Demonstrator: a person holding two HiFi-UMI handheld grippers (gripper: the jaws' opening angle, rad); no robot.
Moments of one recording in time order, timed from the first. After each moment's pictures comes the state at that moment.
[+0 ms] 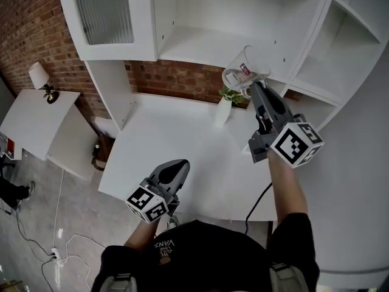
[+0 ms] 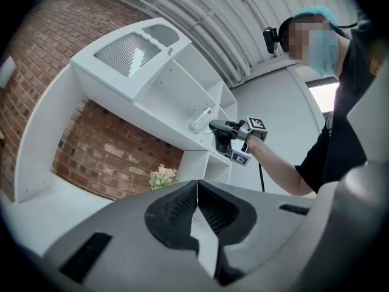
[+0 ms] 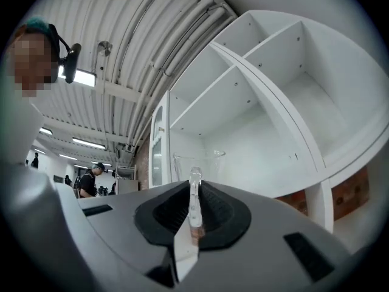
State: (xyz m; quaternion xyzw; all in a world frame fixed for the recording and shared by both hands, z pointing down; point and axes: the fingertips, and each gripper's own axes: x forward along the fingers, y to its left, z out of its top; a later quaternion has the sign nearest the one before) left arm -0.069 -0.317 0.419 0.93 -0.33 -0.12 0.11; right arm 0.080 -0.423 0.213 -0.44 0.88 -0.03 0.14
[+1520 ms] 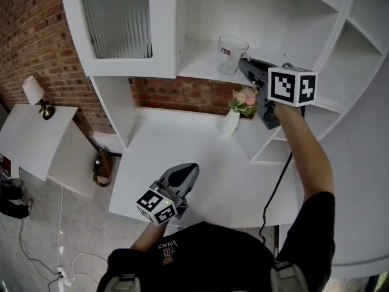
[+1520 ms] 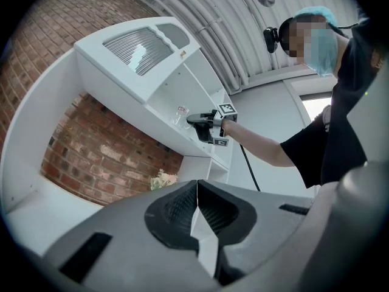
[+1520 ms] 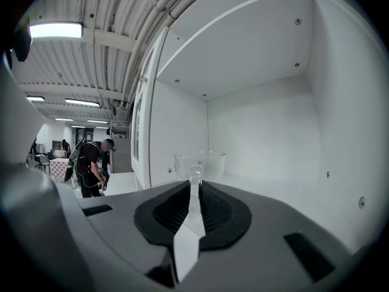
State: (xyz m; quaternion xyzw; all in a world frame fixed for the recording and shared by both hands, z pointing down) left arm -0.116 -0.365 0.413 0.95 -0.27 -0.14 0.11; right arm -0.004 -0.549 0.189 -0.47 0.88 -0.04 -0.08
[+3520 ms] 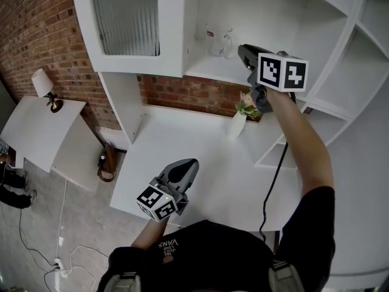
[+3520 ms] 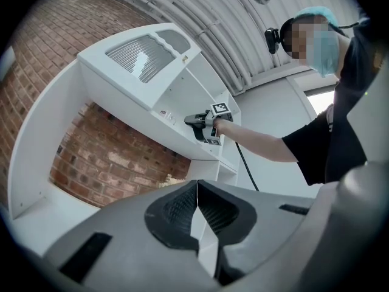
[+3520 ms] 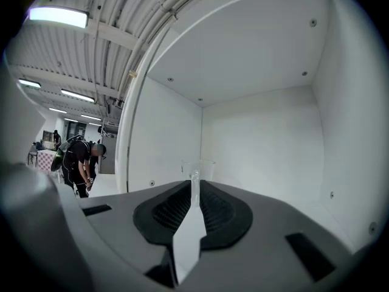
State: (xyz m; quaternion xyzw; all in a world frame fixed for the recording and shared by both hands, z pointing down) left arm -0.124 -0.376 0.411 0.93 -0.31 -0.15 0.10; right arm -0.013 -0.594 0.171 -0.51 0.86 0.00 -0.06
